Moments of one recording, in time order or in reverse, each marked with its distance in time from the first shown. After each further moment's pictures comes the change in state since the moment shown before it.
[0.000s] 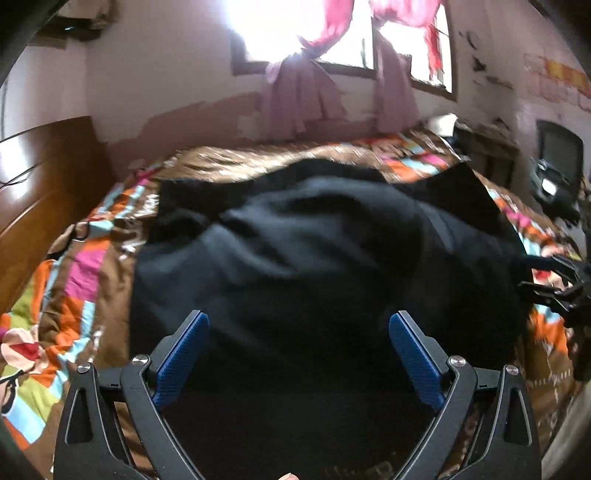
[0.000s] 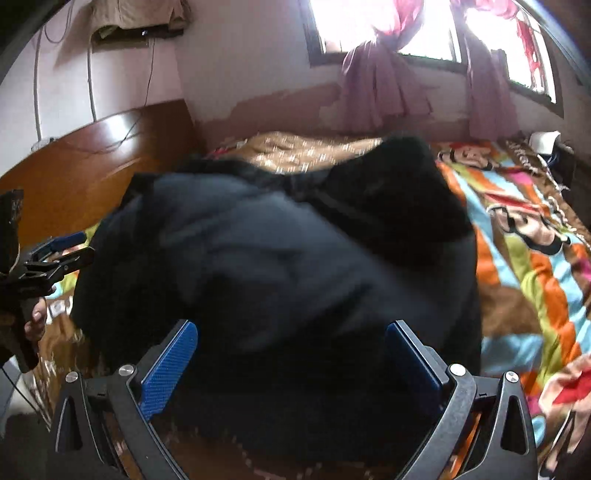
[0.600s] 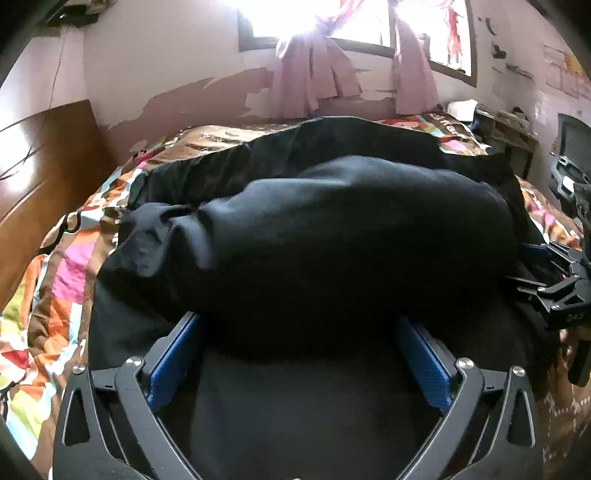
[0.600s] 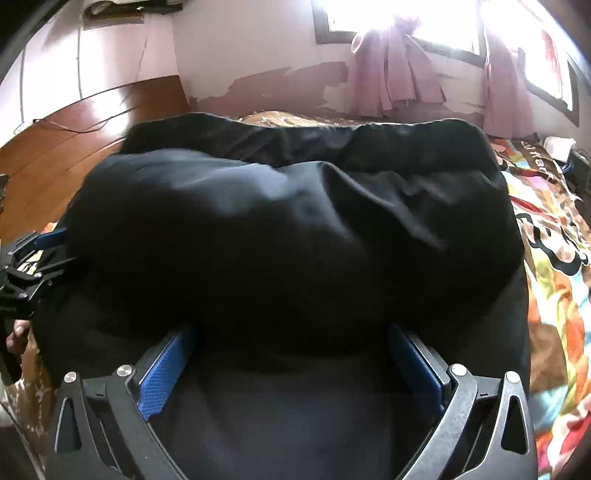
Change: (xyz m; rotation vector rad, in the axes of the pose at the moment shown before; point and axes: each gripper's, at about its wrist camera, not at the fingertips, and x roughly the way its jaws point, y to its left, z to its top) left arm 0.079 0.015 0.033 -0.048 0.063 0.054; right arm 0.095 -0.015 0.046 -0.030 0.059 -0.036
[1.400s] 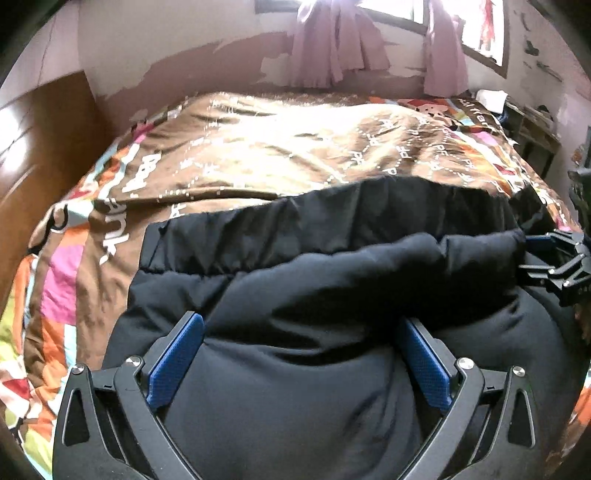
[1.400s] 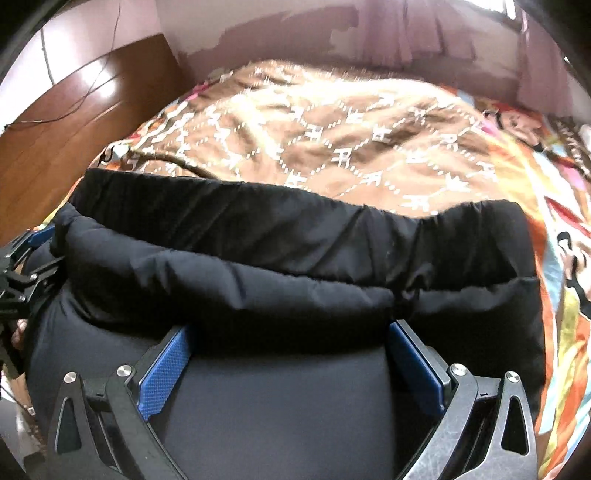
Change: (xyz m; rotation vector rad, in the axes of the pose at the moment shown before) left arm 0.072 0.055 0.064 -0.060 0.164 0.005; right arm 0.085 -0.041 0.096 -0.008 0.286 0.090
